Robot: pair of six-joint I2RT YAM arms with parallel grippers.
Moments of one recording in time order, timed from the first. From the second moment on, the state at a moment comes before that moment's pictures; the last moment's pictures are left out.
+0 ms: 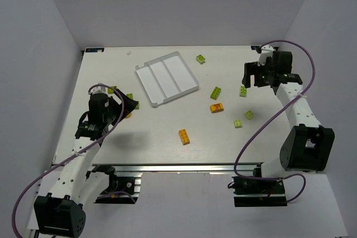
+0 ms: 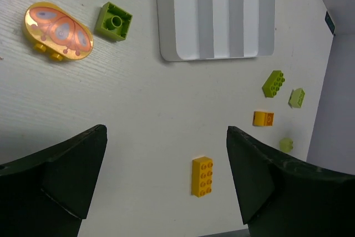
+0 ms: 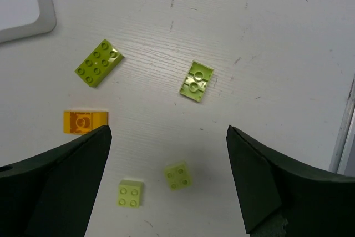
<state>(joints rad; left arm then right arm) -0.13 0.85 0.66 -0.38 0.09 -0.78 -0.04 1.47 1.23 -0.47 -0.27 -0.18</state>
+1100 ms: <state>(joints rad) -0.12 1.40 0.86 -0.59 -0.23 -1.17 0.28 1.43 1.09 -0.53 -0.65 -0.71</state>
